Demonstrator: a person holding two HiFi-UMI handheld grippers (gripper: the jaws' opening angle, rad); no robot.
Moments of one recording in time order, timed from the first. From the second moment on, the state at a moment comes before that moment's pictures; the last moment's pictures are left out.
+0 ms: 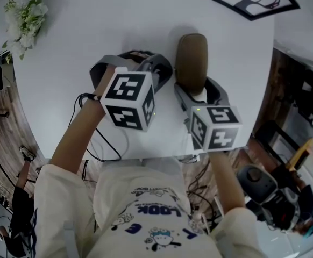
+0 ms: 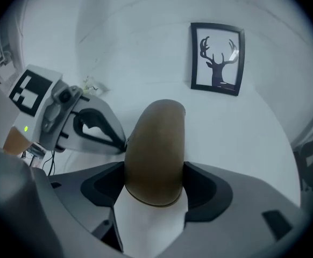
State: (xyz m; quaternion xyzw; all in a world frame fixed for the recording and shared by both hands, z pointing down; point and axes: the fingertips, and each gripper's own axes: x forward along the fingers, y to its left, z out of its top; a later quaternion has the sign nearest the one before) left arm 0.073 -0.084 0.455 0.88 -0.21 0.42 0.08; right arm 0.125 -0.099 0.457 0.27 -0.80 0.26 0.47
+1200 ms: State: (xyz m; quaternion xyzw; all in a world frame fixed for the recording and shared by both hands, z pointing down) left arm -0.014 -0.076 0.451 0.85 -0.16 0.49 -0.02; right arm 0.053 -0.123 0.428 -0.23 -0.73 -0.37 0.52
